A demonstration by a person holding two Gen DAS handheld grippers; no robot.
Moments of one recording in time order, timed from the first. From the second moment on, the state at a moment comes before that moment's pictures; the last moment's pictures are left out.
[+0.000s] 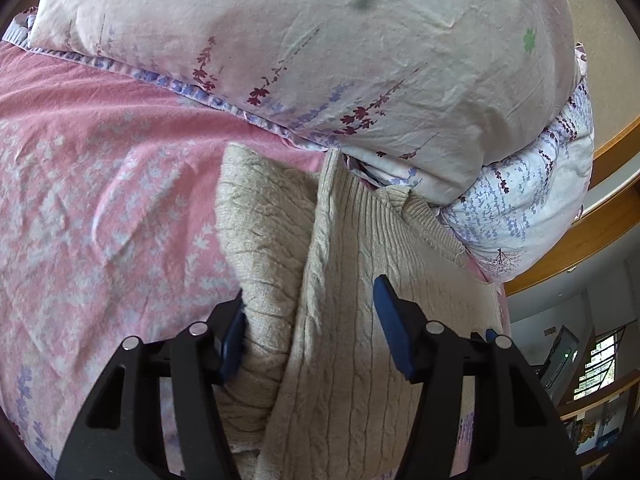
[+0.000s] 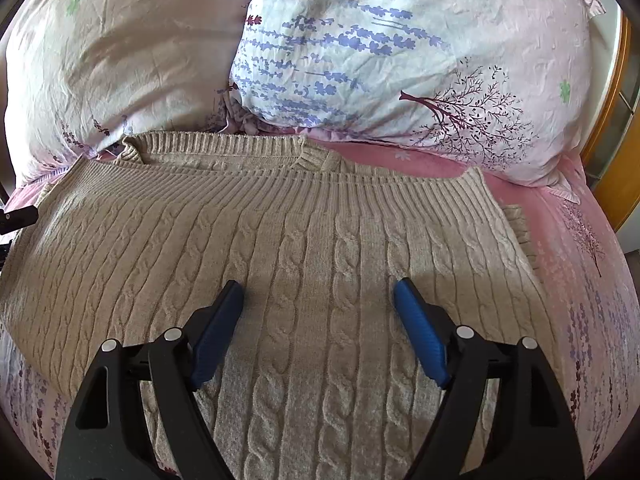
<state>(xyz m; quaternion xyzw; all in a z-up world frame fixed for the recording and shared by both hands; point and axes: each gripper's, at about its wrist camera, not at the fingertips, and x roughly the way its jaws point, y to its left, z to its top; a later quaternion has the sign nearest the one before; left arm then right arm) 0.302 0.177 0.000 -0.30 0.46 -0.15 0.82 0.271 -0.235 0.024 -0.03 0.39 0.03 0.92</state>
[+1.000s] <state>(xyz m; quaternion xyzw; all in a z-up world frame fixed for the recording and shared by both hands) 0.305 0.069 0.075 -0.37 0.41 -0.24 0.80 0.253 -0.304 0.050 0.12 0.37 0.15 0.91</state>
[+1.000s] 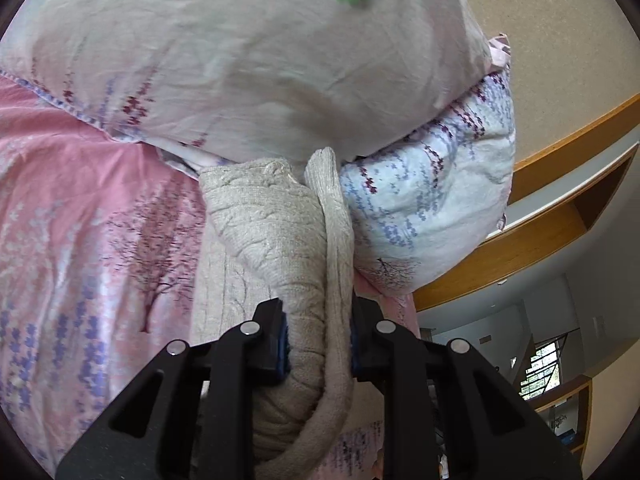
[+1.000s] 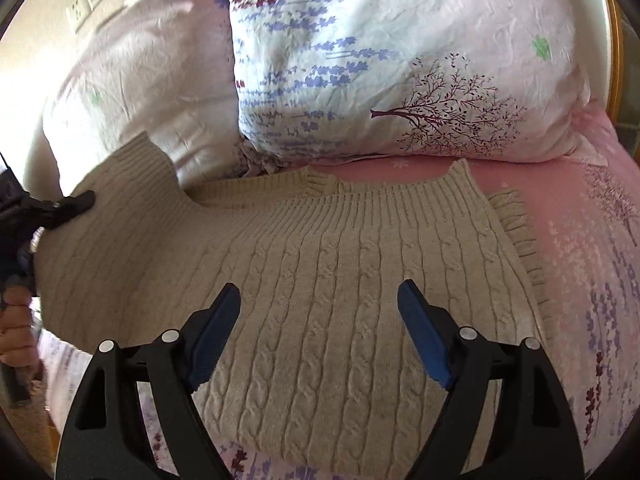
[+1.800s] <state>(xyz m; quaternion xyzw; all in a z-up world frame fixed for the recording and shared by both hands) 0.306 -0.122 0.075 -0.31 0.43 -0.42 0.74 0.247 -0.439 0.013 0.44 0.36 0.28 0.77</state>
